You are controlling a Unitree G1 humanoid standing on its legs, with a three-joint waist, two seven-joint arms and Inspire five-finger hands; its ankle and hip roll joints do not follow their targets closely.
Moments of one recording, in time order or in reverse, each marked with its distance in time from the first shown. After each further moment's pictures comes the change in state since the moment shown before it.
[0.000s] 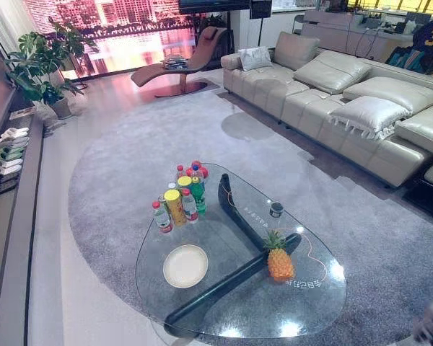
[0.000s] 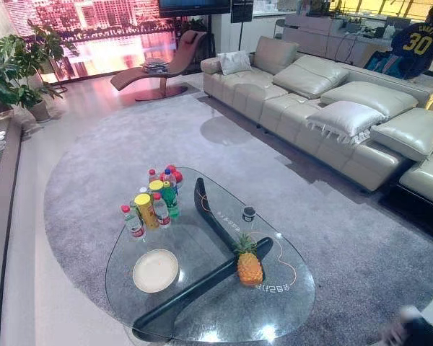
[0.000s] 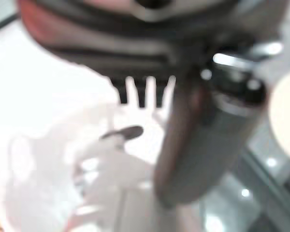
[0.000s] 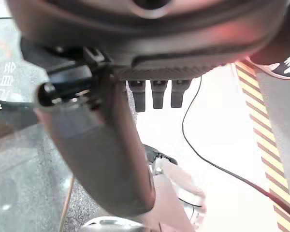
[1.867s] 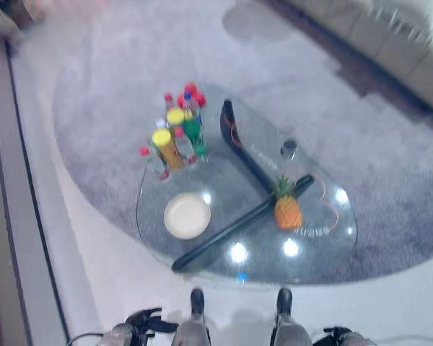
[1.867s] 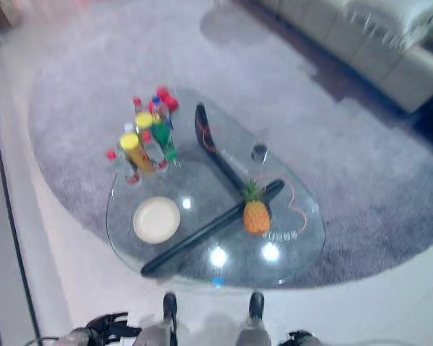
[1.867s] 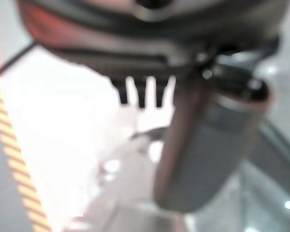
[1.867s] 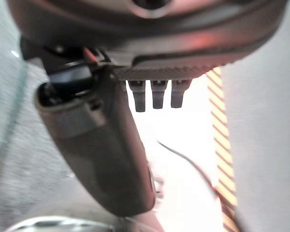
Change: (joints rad) left arm -0.158 0.023 -0.008 -0.046 -0.107 -0.001 0.004; right arm -0.152 -0.010 0.005 -0.023 0.003 0.010 -0.022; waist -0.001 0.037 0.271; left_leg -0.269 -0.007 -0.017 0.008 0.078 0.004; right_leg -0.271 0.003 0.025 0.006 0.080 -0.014
